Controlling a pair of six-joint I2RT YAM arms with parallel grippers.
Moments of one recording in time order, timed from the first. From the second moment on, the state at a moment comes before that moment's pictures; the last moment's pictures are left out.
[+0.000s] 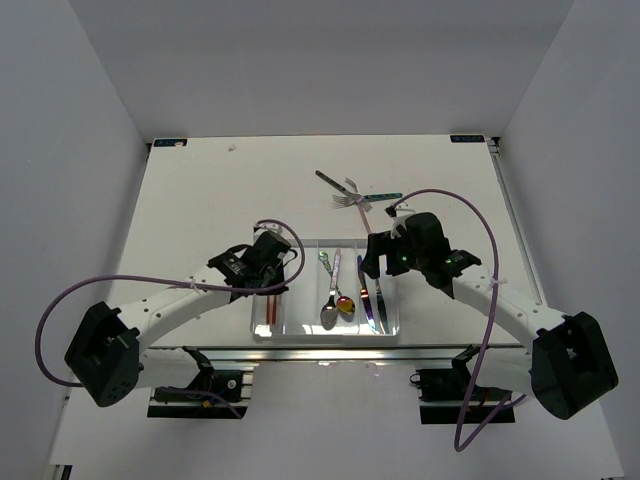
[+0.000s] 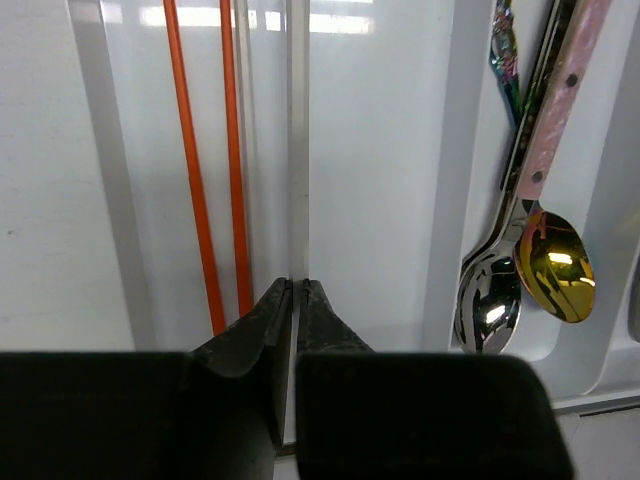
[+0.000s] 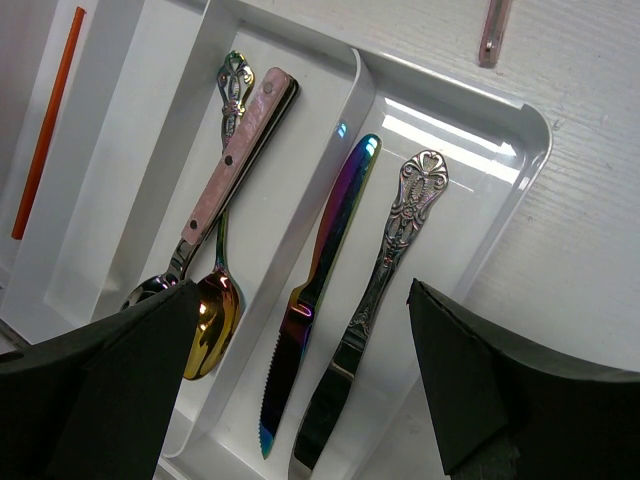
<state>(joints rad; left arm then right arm) -0.74 1.26 0.81 -0.57 -0.22 -0.69 0.54 1.19 0.69 -0.19 -0.20 0.25</state>
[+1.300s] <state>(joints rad) -0.74 1.21 1.00 -0.70 -0.52 -0.65 0.53 1.32 0.87 -0.22 -0.13 0.26</state>
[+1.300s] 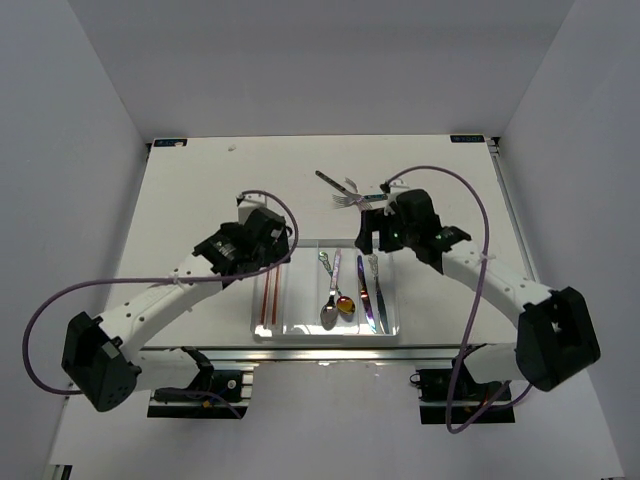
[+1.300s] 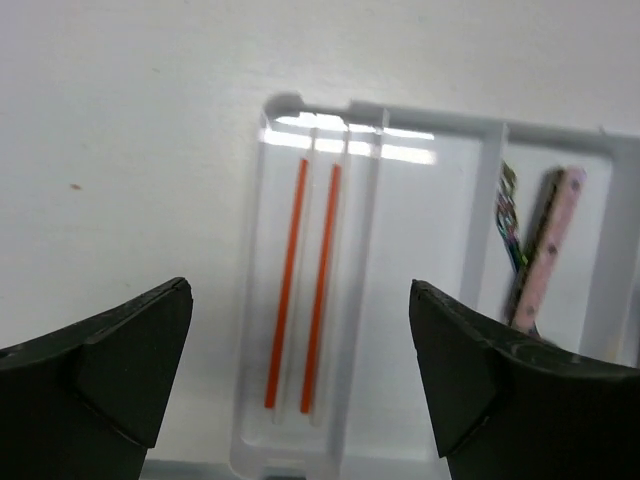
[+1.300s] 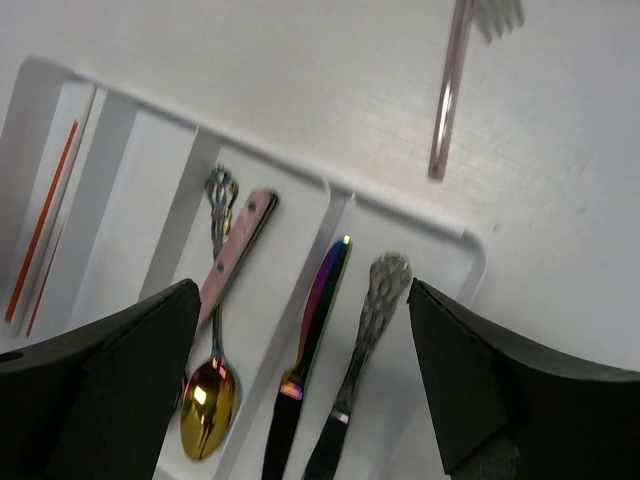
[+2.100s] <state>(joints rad) -0.47 1.26 0.94 -0.62 -0.63 -0.45 0.38 2.15 1.69 -0.45 -0.14 -0.27</state>
